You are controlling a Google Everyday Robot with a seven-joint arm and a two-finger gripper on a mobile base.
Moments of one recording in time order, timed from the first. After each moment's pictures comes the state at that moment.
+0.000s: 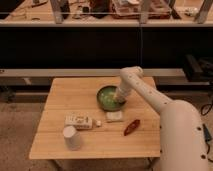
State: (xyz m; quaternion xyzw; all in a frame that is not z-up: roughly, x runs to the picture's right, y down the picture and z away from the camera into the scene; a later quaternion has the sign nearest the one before) arm 0.124 0.091 0.969 -0.19 -0.29 -0.57 0.74
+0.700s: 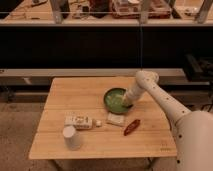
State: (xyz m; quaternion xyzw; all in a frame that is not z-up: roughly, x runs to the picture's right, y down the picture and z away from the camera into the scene) arm 0.146 0.092 0.946 -0.15 -0.33 -0.51 0.78
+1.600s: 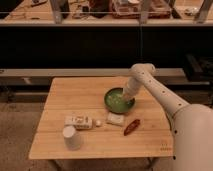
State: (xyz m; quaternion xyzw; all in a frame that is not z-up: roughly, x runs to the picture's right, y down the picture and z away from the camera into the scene) arm 0.152 0.061 0.934 -0.19 -0.27 -0.51 0.79
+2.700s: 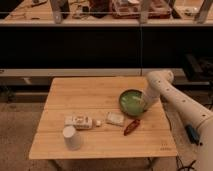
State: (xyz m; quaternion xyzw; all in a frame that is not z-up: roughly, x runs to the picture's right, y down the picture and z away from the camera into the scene) arm 0.265 0.114 0.889 -0.27 -0.19 -0.43 0.84
